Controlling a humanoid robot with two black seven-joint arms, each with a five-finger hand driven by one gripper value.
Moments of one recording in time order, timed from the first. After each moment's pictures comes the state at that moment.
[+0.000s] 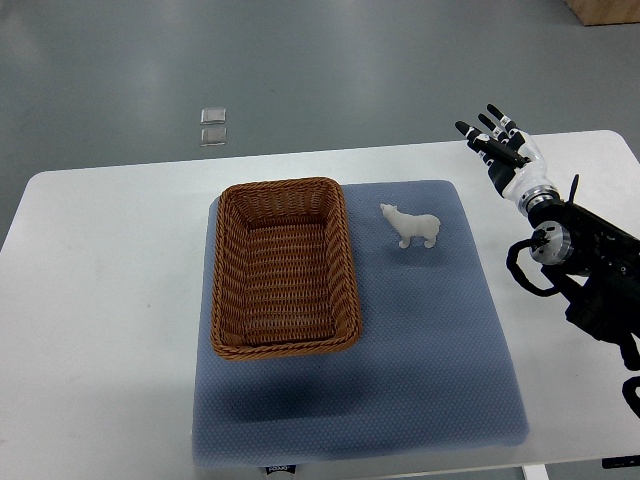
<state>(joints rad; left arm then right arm) 0.01 0.00 -0.16 -0.16 0.04 -0.02 0.04 0.77 -0.18 0.72 0.52 -0.07 0.05 0.35</state>
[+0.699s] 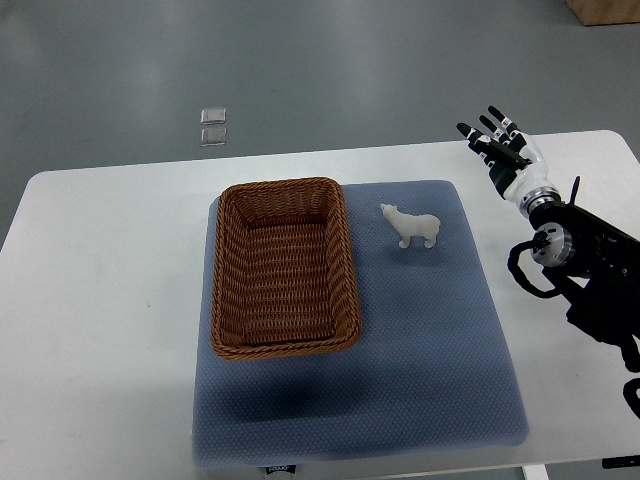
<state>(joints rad) 0.01 0.00 -0.16 -0.15 0.04 -0.02 0.04 0.76 -0.18 0.72 0.52 -0.07 0.05 0.36</state>
